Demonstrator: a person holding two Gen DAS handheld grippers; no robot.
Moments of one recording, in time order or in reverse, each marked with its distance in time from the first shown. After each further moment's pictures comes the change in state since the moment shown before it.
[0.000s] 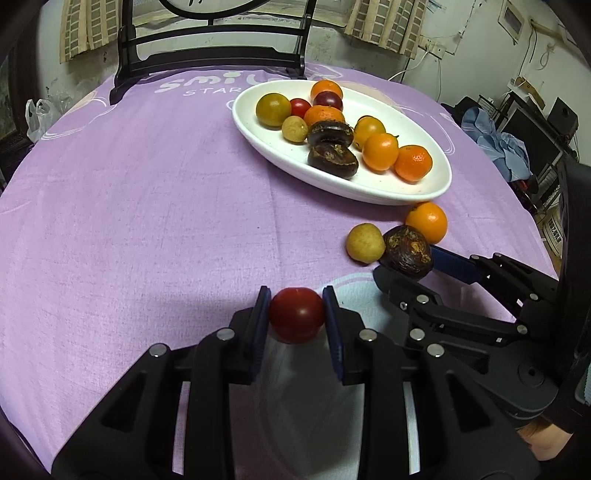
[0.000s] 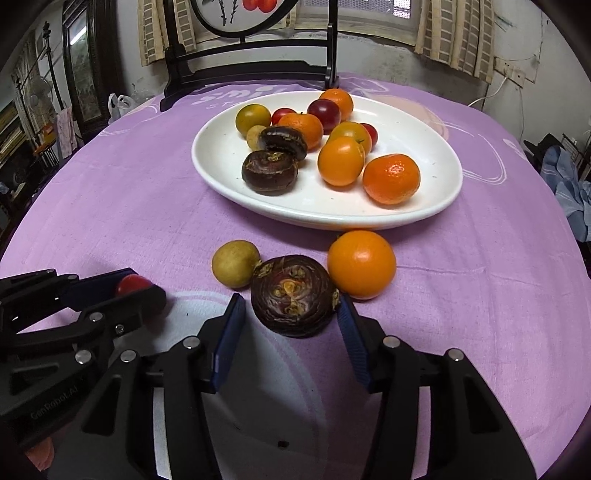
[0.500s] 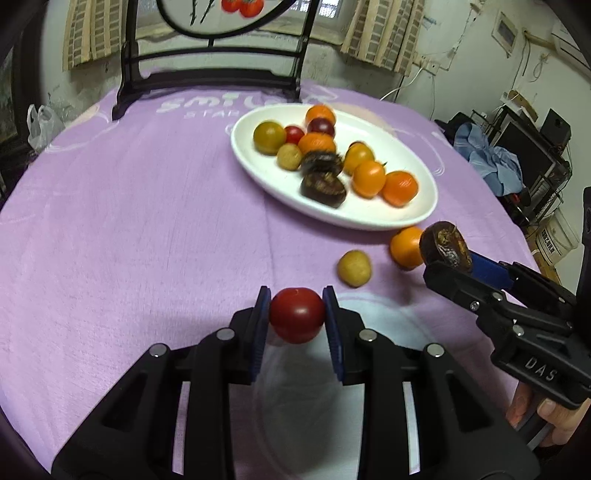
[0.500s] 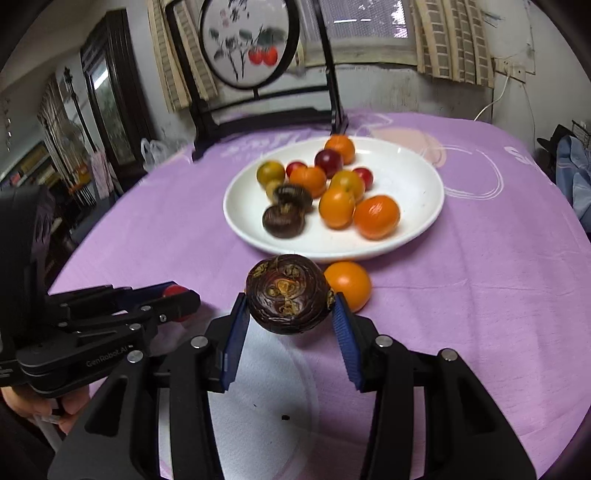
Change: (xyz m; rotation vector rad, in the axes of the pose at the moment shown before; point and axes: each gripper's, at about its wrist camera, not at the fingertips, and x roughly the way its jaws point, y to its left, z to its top) left arm -0.022 -0.005 0.008 -0.002 -0.074 -0.023; right arm -0.059 -0.035 -0.001 0.082 -0.159 0.189
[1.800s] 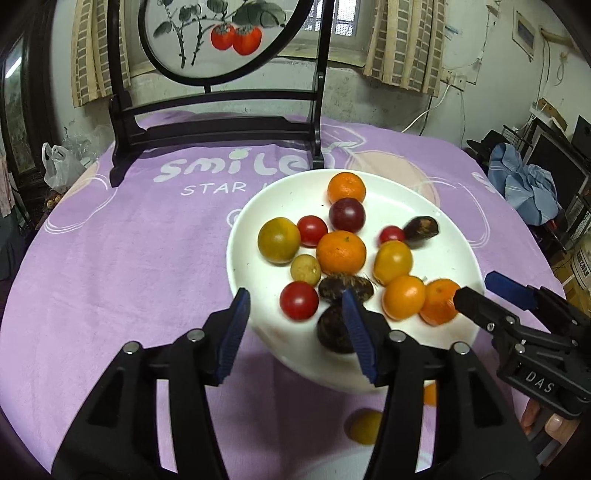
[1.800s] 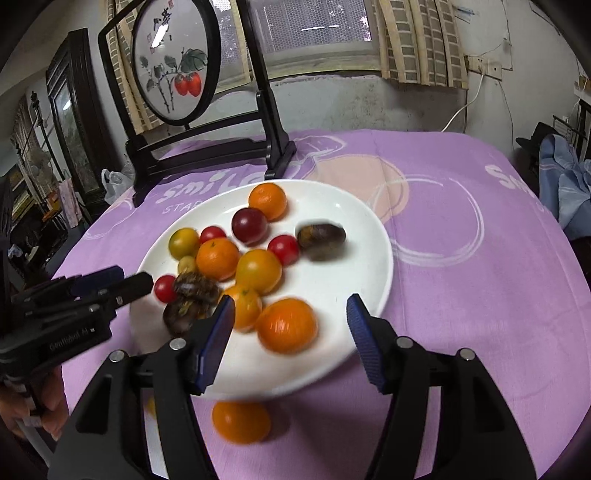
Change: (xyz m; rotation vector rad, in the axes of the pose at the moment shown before) left arm 0.046 -0.013 0.098 0.018 -0.079 0.151; right arm 0.047 -0.067 0.065 0.062 -0.011 -0.103
